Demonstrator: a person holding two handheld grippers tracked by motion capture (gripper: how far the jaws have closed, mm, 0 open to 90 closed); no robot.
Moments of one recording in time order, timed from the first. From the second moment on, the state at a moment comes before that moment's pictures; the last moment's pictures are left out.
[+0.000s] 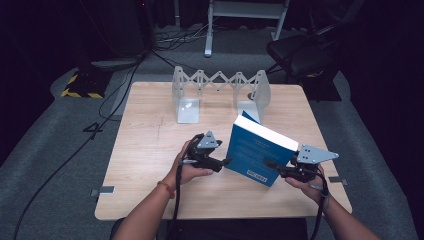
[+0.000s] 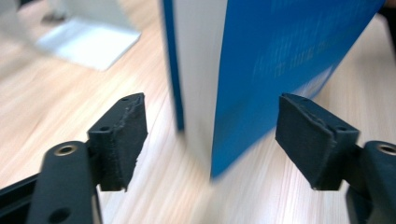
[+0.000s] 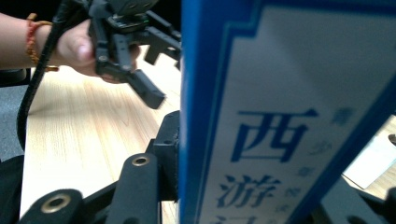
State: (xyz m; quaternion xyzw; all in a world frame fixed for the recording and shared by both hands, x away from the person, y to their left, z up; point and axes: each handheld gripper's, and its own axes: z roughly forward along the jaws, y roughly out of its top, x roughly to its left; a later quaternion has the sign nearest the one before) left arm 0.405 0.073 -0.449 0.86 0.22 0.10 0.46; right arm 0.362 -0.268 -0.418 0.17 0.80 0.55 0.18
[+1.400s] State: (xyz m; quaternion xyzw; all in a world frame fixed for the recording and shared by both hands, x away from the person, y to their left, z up) left arm 0.390 0.174 -0.504 0.84 0.39 0.15 0.34; right arm 0.401 -0.254 -0.392 0.20 0.79 0.52 0.25
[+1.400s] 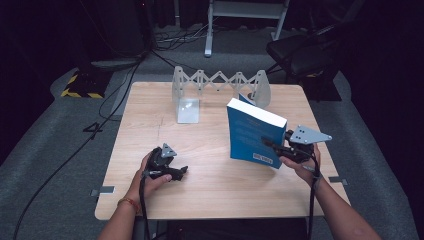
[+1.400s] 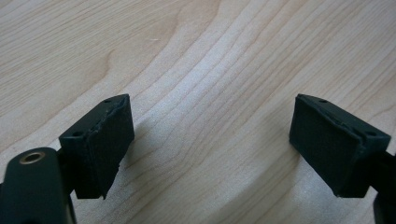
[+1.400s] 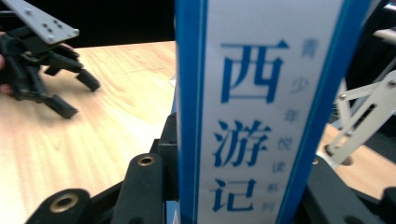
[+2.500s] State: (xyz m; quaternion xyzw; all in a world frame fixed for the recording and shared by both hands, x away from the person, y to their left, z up) left arm 0.390 0.174 -0.504 0.84 0.39 0.15 0.34; right arm 0.497 -0.246 -0.336 0.29 0.74 0.51 0.34
